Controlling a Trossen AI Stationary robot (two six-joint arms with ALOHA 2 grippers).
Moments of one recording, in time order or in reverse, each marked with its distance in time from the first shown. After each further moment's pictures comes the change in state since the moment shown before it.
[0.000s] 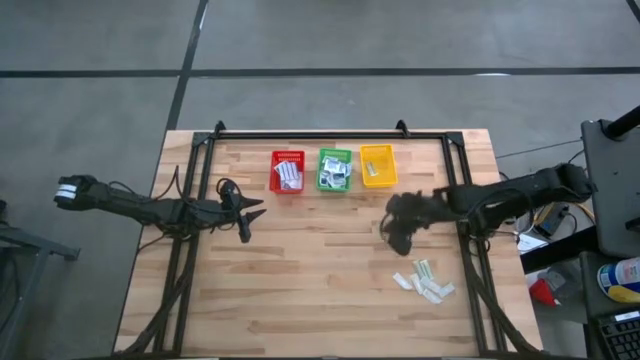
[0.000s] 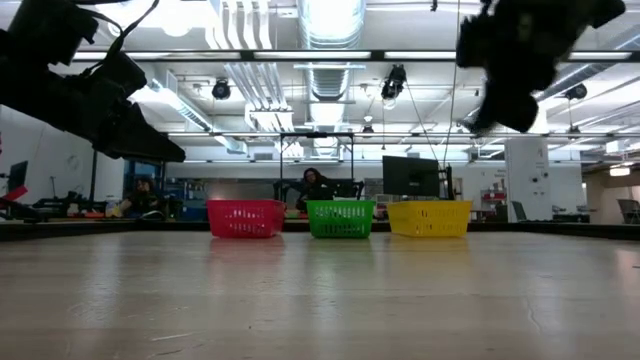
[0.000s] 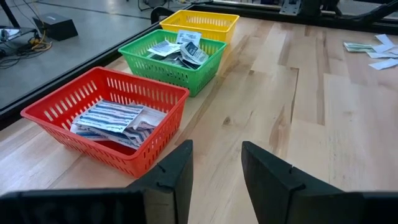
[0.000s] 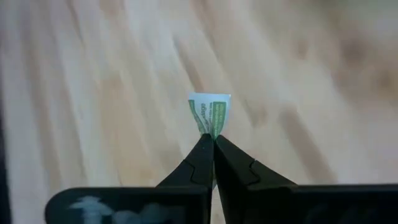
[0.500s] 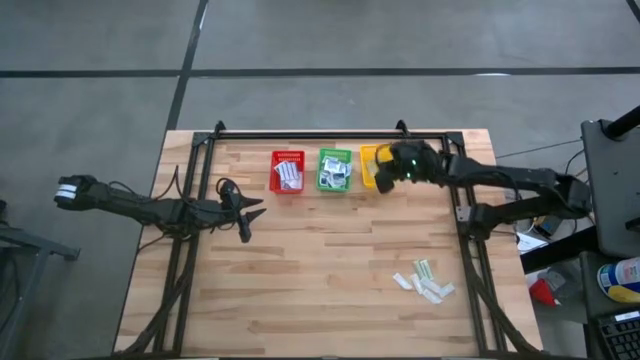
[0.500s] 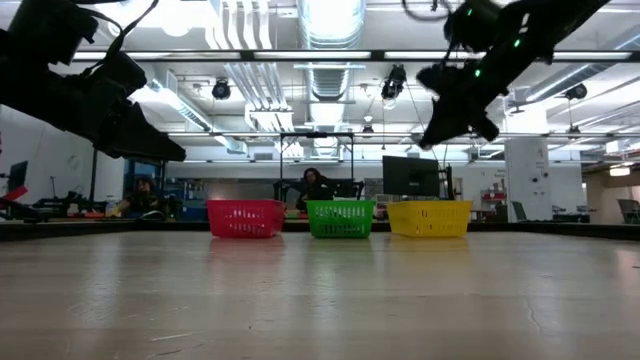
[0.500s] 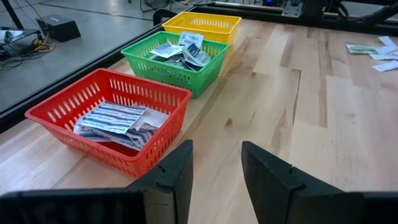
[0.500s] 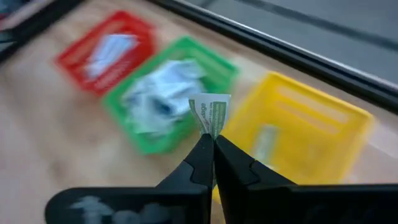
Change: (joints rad) left arm 0.000 0.000 0.000 0.004 -0.009 0.002; right arm -0.507 0.036 0.001 0.265 0.150 -0.162
